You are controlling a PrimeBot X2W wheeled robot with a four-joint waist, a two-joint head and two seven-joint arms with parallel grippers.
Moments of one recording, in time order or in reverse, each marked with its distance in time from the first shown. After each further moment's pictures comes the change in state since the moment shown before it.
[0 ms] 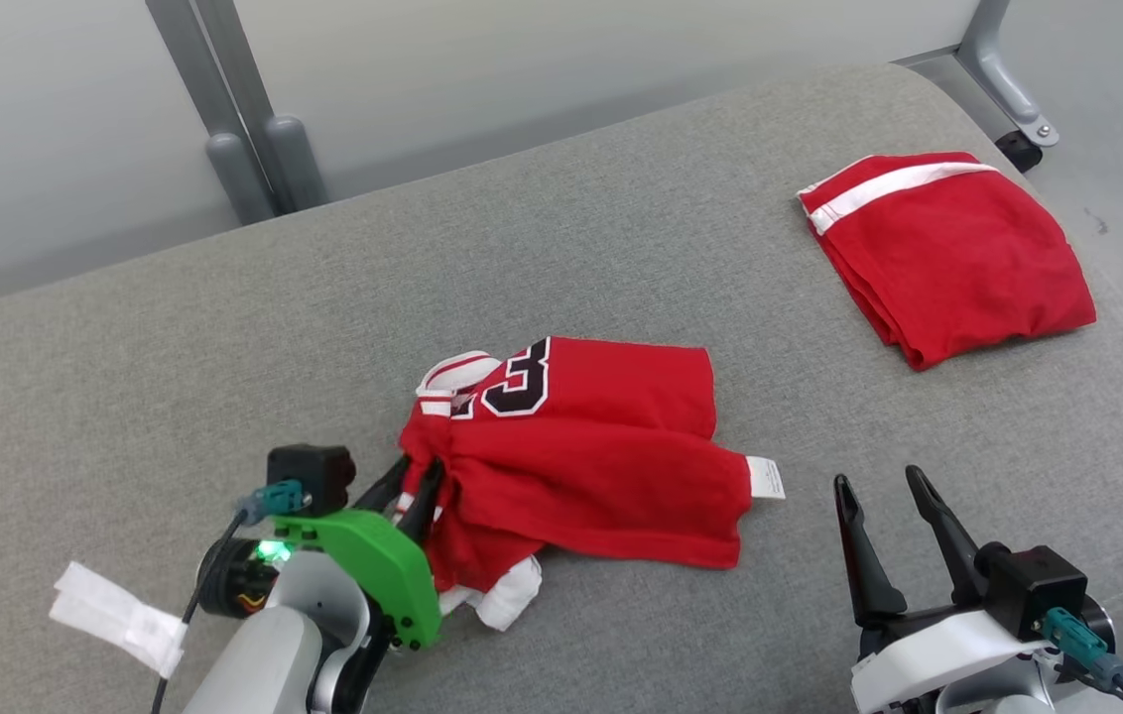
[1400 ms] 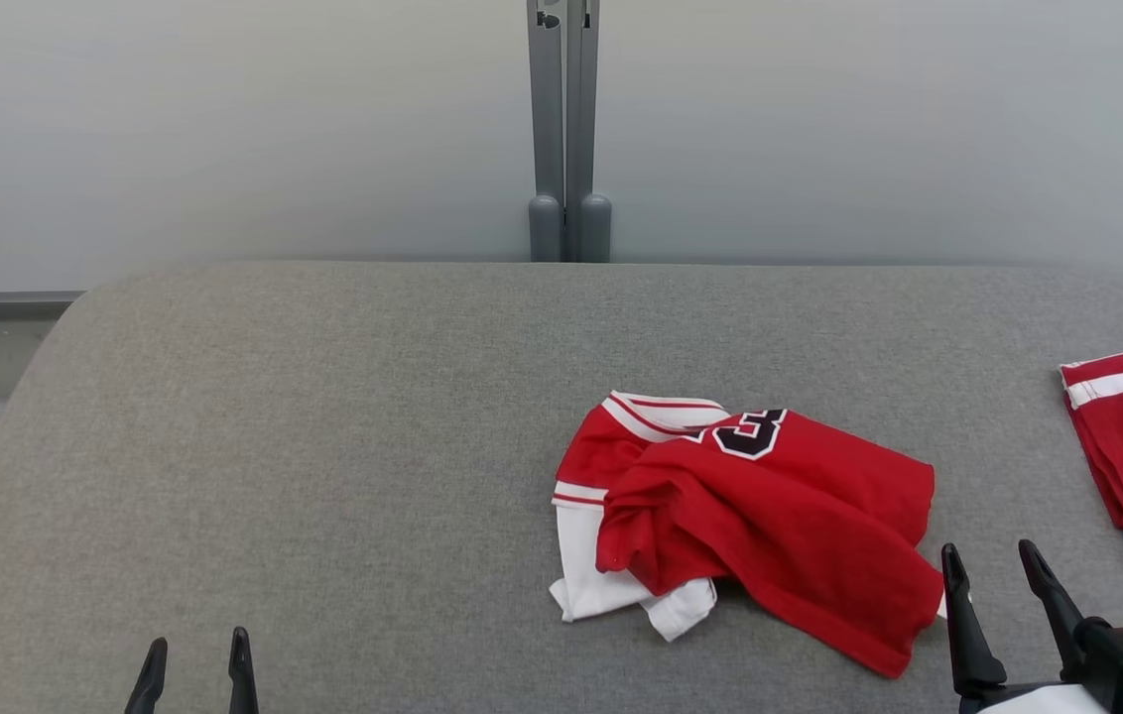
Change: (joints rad) left arm 0.547 -0.085 0.498 -0.270 0.373 -0.060 -0.391; right arm 0.155 -0.017 -0.167 -0.050 -0.072 0.000 0.000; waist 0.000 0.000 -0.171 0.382
